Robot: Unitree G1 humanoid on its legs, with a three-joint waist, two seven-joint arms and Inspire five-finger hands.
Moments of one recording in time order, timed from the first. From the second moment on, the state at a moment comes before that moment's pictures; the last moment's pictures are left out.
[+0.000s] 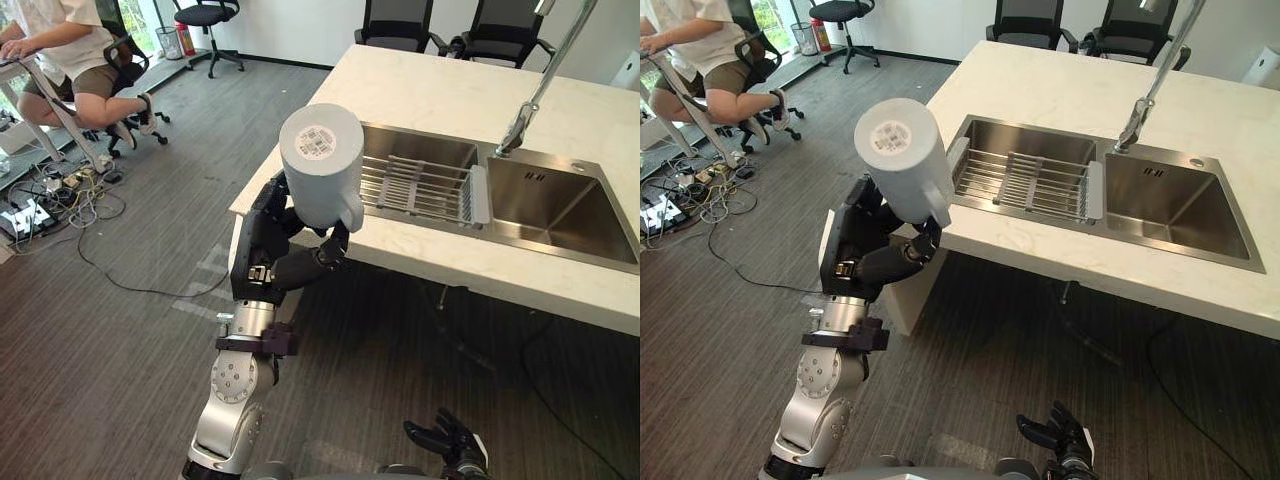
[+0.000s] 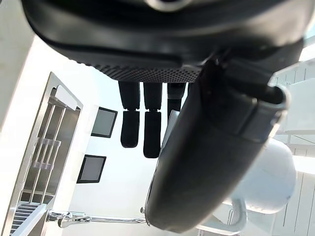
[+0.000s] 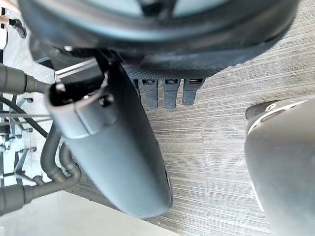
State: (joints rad) left arm 0.07 0.11 -0.29 -0.35 -0.27 -0.23 0.14; right arm 0.24 -0.07 -0.17 0.83 0.23 -0.13 -0.04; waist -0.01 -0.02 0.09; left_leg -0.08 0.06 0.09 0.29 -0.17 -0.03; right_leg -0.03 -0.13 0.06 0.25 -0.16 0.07
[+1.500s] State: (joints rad) left arm 0.34 -0.05 -0.05 -0.29 -0.24 -0.20 0.15; right arm 0.30 -0.06 -0.12 0.46 0.16 -0.13 -0.09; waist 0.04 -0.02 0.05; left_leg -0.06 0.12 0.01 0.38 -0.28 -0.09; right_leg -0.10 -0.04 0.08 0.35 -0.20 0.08
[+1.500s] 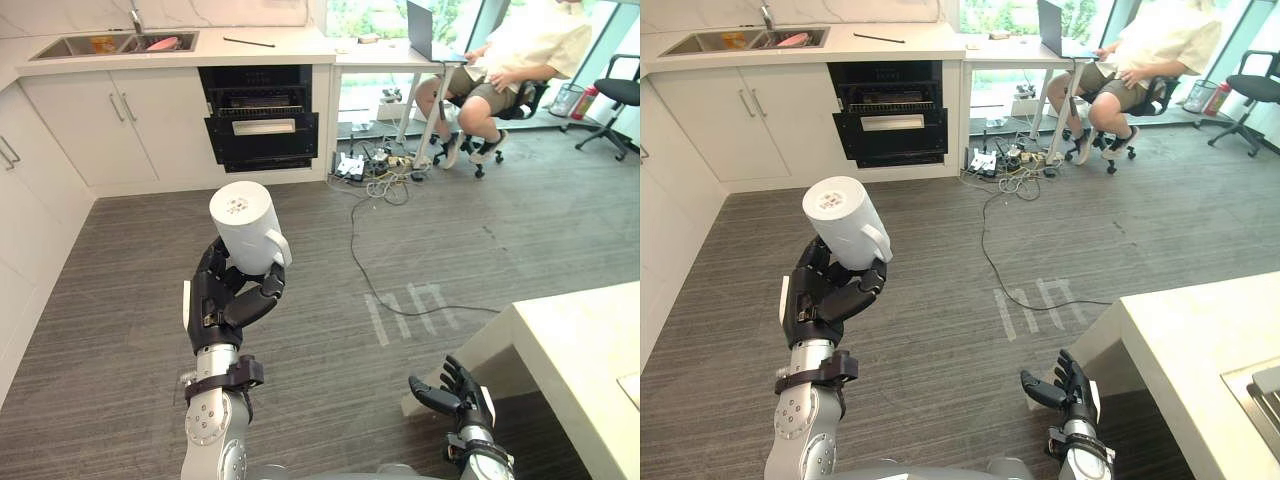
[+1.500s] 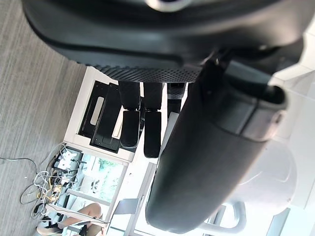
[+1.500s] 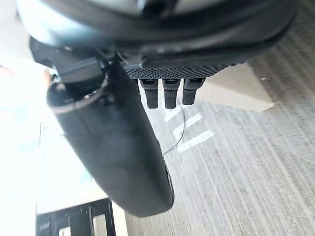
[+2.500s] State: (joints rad) left arm 0.32 0.06 0.08 -0.18 -0.28 -0.17 0.16; right arm 0.24 -0.10 -0.19 0.66 0.03 -0.10 -0.12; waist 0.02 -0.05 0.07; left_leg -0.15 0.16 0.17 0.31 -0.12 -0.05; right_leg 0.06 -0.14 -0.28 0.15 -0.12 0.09
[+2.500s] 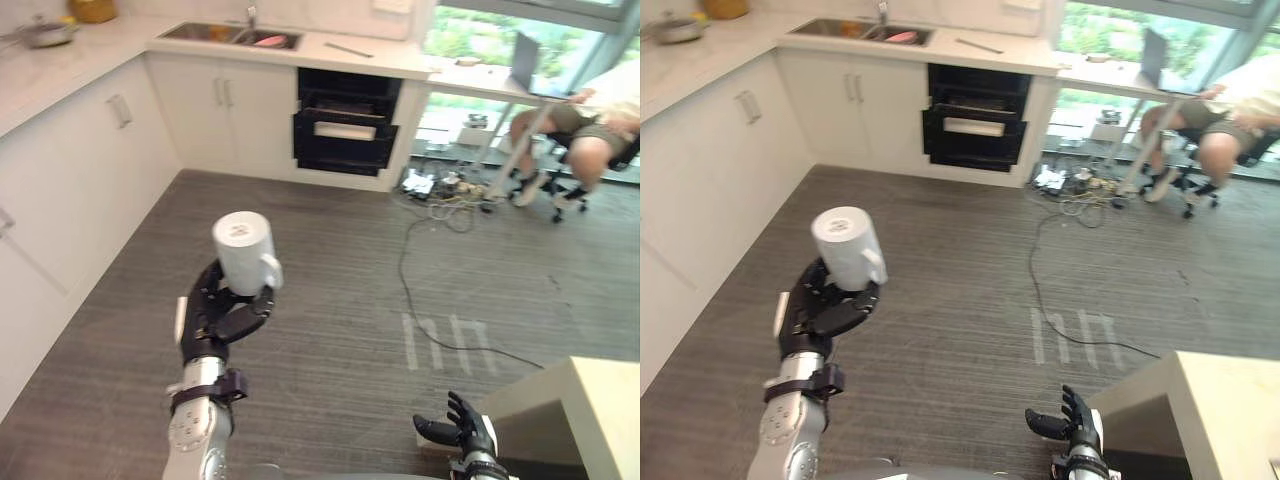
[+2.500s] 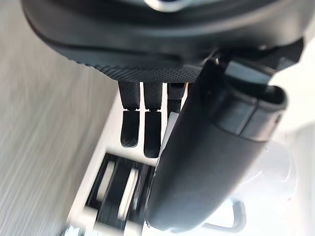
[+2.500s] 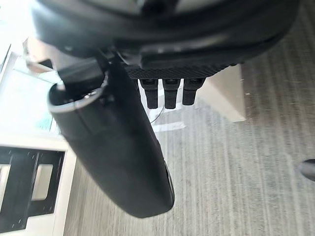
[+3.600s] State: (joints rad) left arm 0.24 0.02 -0.14 -0.23 -0.29 -0.19 0.11; right arm 0.19 -0.12 -0.14 0.40 -0.02 -0.11 -0.18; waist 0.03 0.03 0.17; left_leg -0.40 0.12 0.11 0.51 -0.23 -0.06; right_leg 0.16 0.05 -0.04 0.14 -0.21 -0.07
